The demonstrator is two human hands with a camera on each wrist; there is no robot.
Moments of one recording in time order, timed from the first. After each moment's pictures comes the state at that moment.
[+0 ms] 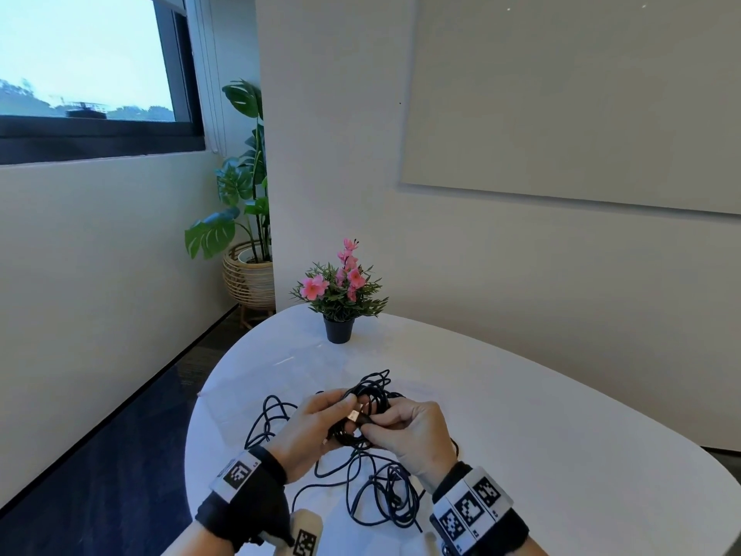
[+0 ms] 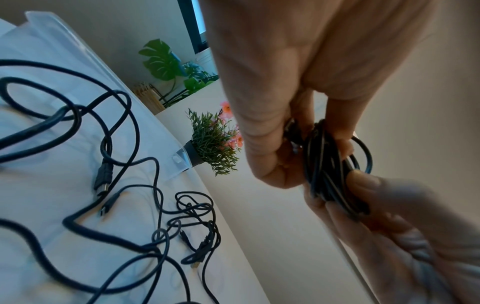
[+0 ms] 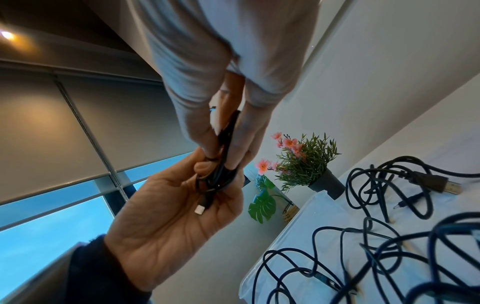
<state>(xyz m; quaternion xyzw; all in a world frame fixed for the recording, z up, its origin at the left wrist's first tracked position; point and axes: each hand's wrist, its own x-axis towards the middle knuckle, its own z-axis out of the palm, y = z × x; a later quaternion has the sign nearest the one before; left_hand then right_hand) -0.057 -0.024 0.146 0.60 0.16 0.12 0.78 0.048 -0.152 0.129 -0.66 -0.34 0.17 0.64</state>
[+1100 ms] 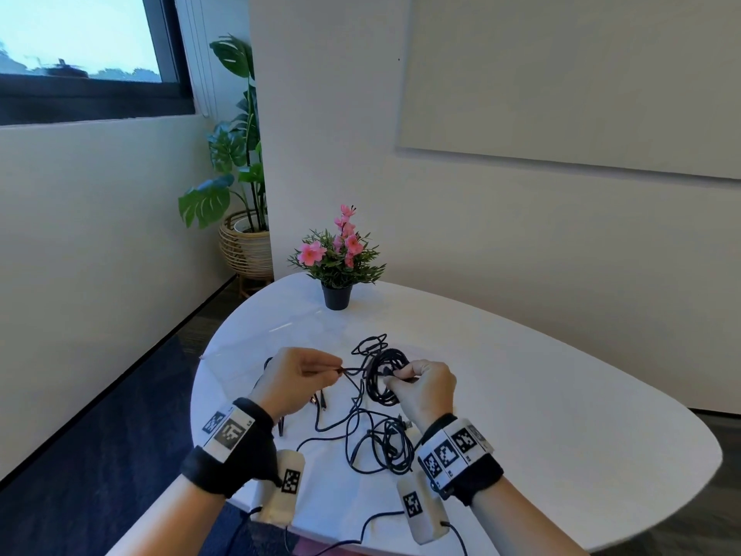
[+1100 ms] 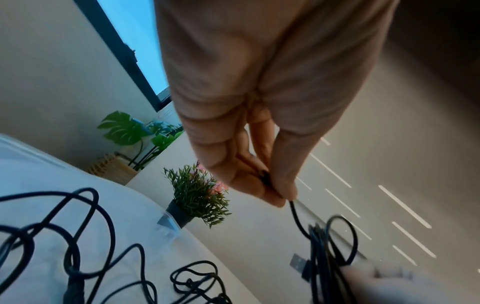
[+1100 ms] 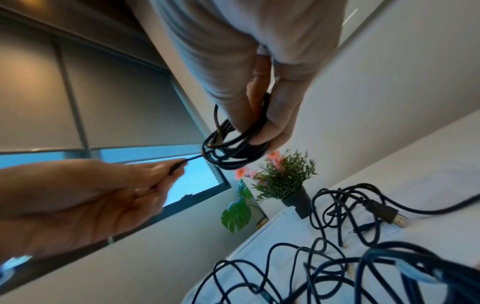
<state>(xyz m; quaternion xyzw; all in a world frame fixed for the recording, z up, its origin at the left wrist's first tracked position) -0.072 -0.008 0.152 0.78 0.24 0.18 0.55 0.056 -0.152 0.126 -0.81 -0.21 0.03 0.54</state>
